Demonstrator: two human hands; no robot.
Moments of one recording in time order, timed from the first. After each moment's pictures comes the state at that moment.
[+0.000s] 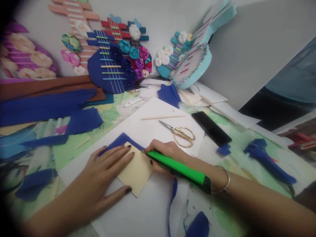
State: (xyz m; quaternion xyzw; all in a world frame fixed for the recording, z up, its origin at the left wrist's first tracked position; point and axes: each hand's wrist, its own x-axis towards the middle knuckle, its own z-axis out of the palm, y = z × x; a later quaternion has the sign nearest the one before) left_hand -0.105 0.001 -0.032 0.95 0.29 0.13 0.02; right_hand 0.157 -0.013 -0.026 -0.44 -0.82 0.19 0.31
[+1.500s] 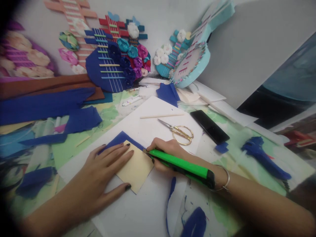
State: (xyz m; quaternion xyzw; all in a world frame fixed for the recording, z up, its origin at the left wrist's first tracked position) left_hand -0.104 0.002 -0.031 0.95 0.29 0.13 0.04; right_hand 0.159 -0.018 -0.019 -0.45 -0.82 0.17 0.32
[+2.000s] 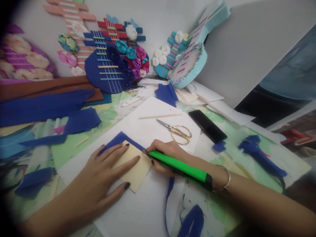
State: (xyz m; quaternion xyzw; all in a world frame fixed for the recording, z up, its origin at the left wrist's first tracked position) left_hand -0.099 -0.005 -0.026 0.95 0.29 0.11 0.02; right_hand 0.163 -0.023 -0.024 -0.46 -0.82 0.16 0.31
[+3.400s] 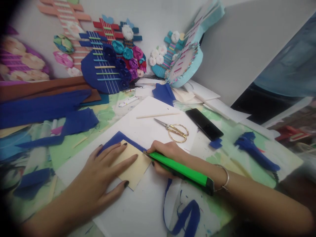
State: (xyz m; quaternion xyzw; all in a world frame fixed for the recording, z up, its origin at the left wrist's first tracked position) left_hand -0.096 -0.004 -0.030 0.95 0.30 0.11 0.02; right_hand 0.164 -0.036 -0.024 -0.48 -0.80 0.17 0.32
